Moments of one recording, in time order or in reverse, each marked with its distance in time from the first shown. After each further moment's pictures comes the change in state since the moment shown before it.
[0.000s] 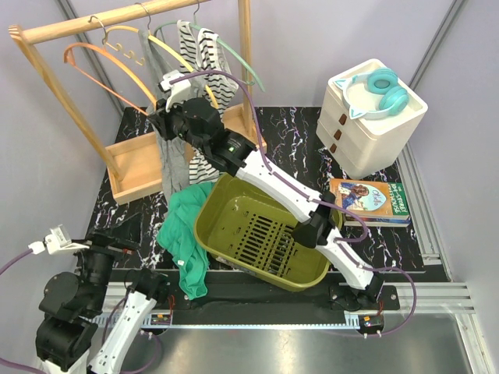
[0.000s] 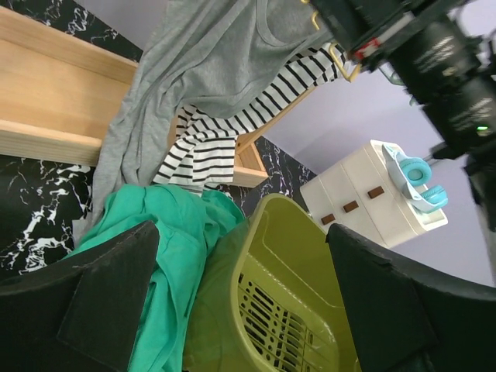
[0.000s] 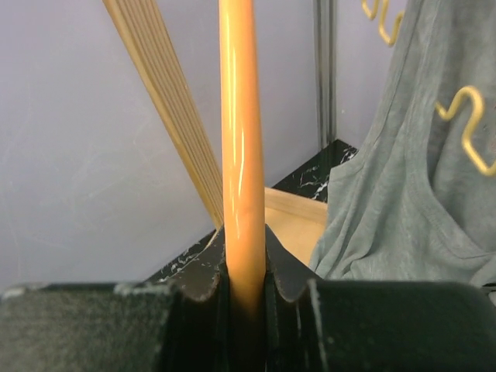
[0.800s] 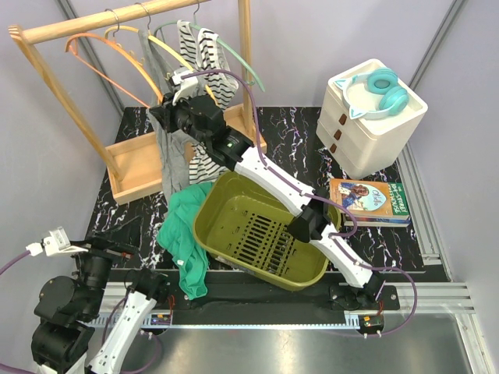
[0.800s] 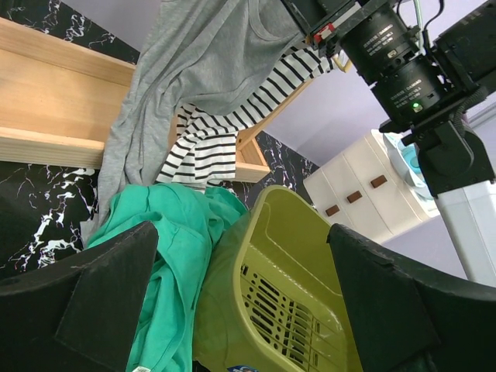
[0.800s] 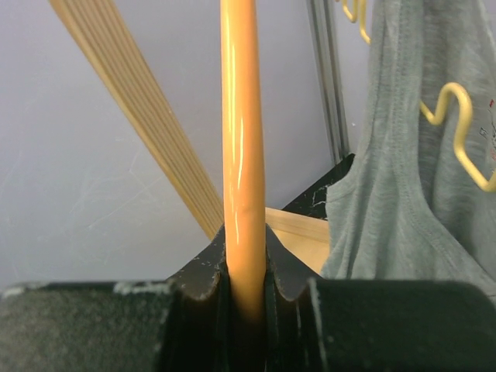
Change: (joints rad) left arm 0.000 0.000 0.043 -0.034 0.027 0.053; right arm -0.065 0.106 0.028 0.140 -0.080 0.105
